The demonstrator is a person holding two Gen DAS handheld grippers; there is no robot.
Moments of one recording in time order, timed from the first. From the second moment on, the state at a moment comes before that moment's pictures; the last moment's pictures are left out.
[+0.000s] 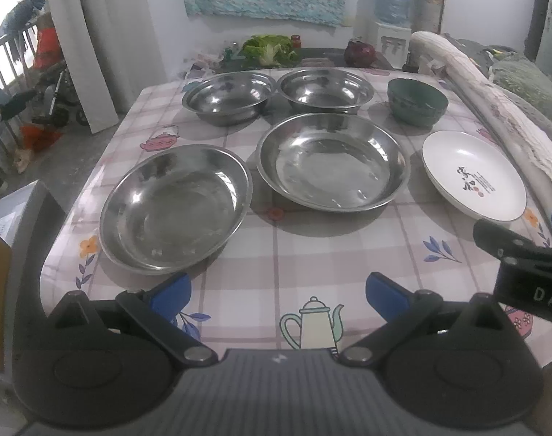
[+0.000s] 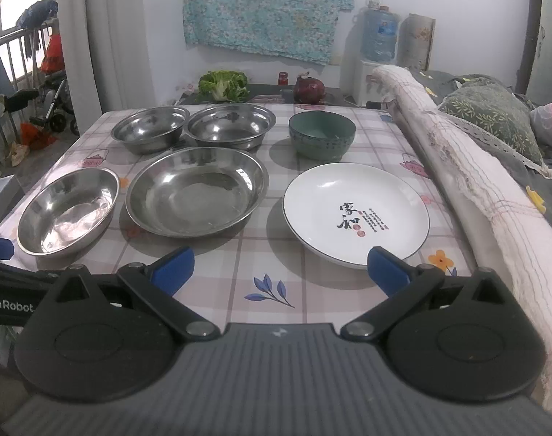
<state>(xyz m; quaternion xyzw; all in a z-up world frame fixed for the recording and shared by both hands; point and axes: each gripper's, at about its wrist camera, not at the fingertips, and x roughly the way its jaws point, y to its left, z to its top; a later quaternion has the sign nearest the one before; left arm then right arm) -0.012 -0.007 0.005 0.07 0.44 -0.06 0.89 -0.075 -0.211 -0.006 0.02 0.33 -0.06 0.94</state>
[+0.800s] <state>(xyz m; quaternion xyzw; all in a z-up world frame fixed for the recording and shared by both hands) -0.014 -0.011 0.018 0.08 0.43 -0.07 0.90 -0.077 -0.212 0.008 0.02 0.31 -0.06 0.95</state>
